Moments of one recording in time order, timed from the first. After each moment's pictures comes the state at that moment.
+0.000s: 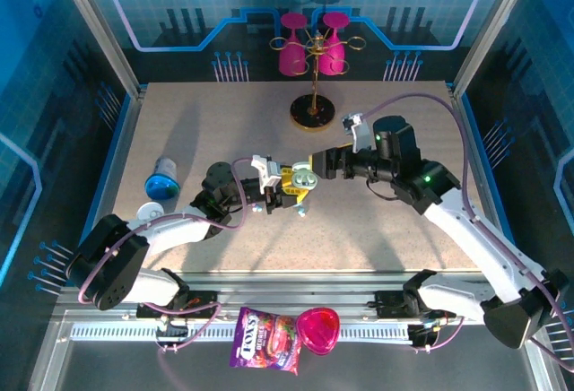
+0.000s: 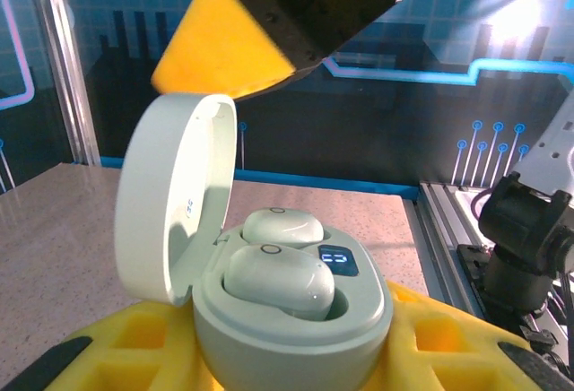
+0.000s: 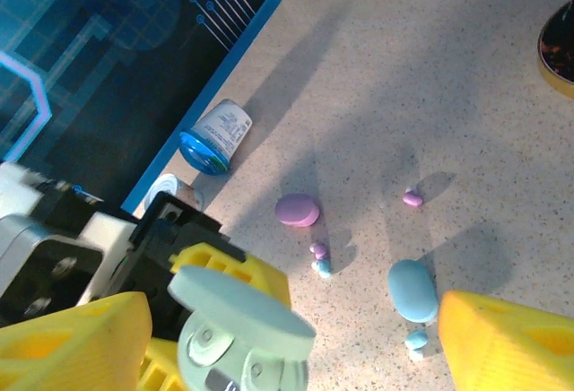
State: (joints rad) left arm -0.58 1.37 0.55 0.89 0.77 -0.06; right arm 0.55 1.12 1.15 -0.54 -0.35 0.42
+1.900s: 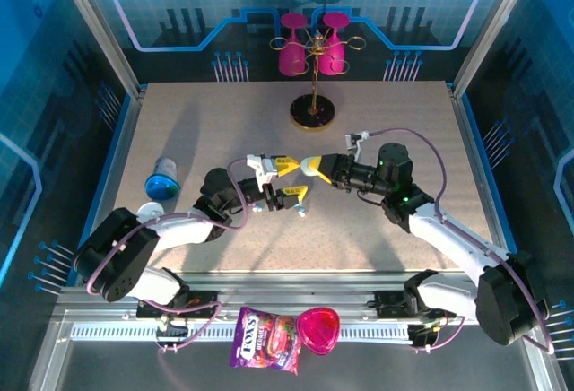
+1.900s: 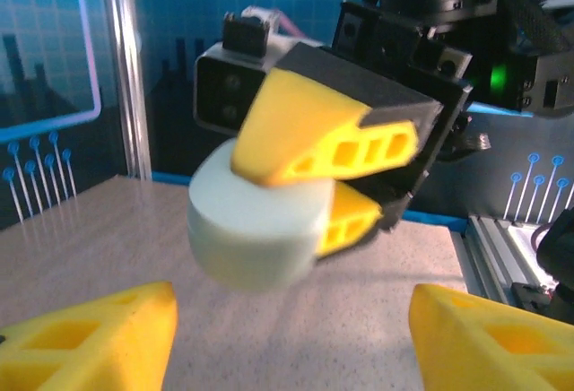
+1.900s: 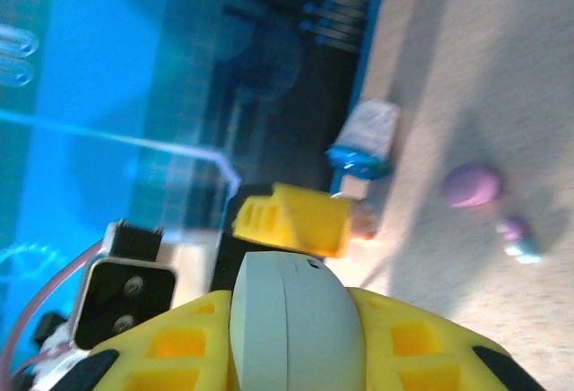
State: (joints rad) left arm -0.58 1.43 0.49 1.07 0.63 -0.11; right arm 0.43 1.14 0.66 0.28 -0.68 1.12
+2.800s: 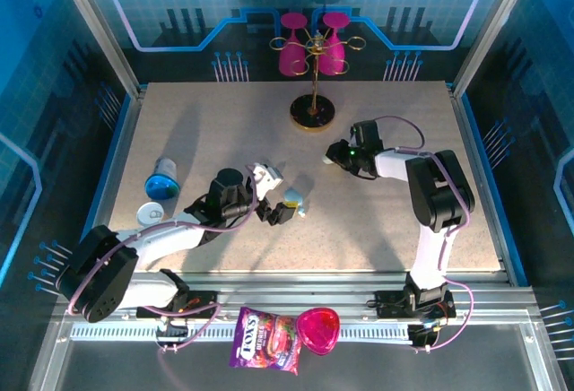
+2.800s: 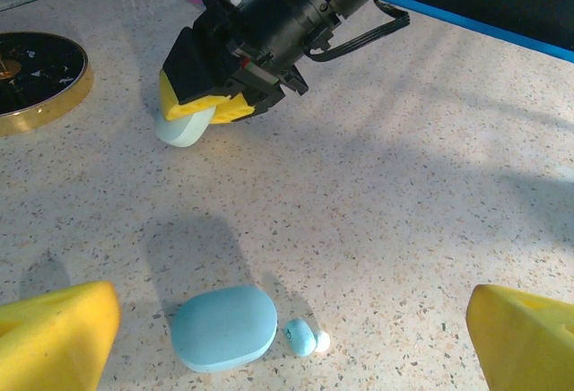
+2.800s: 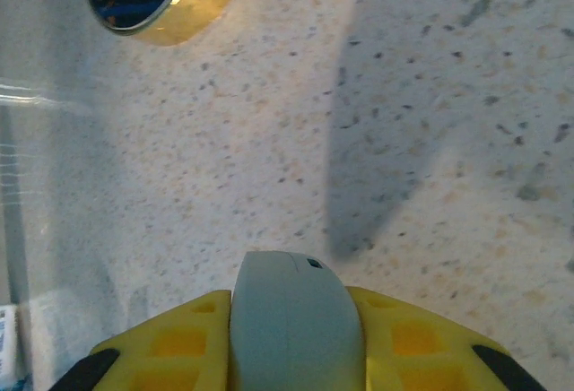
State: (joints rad) left arm -0.59 1.29 0.50 0.41 0.36 0.04; right arm 0.25 1.95 1.07 0.06 -0.34 0.79
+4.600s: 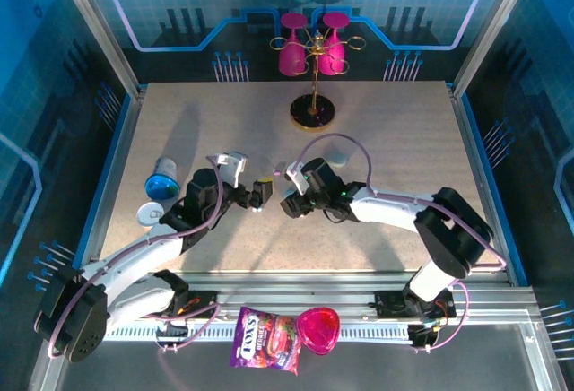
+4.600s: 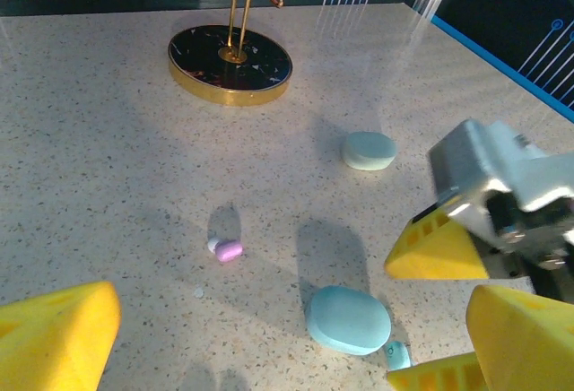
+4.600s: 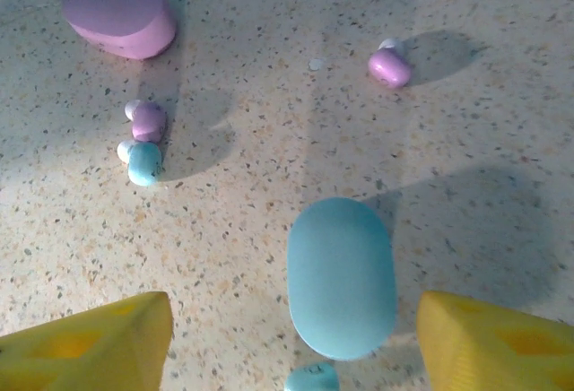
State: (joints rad) left arm -0.49 1.02 0.47 0.21 0.07 -0.23; right arm 0.78 1.64 0.89 -0.06 -0.05 0.06
